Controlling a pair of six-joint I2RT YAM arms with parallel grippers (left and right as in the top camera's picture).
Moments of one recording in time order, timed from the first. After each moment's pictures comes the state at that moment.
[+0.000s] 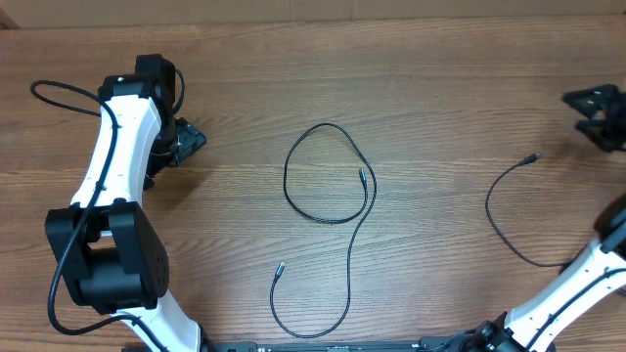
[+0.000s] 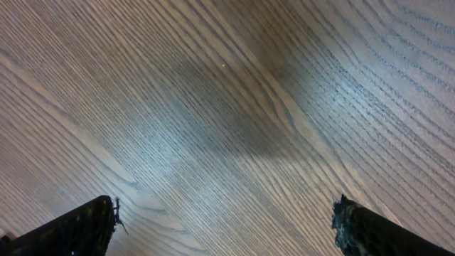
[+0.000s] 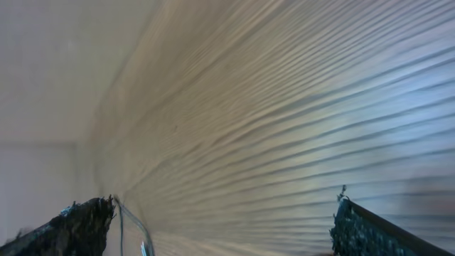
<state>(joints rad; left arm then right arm) 0.07 1.90 1.58 -1.24 -0.21 -0.77 -0.72 2.38 2.08 -1.16 -0.93 -0.23</state>
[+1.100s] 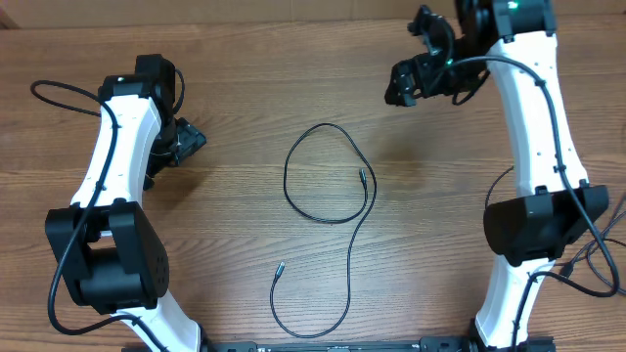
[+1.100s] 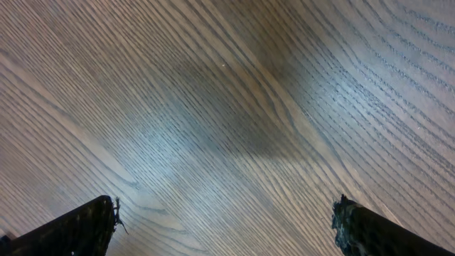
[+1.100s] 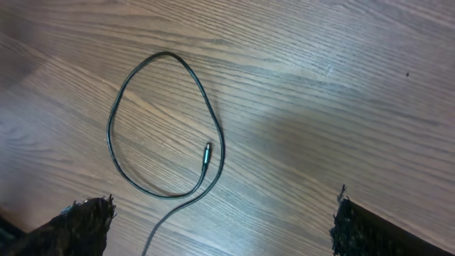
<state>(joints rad) 0.07 1.90 1.58 -1.24 -0.21 -0.77 0.15 2.13 2.36 -1.58 -0.31 -0.19</state>
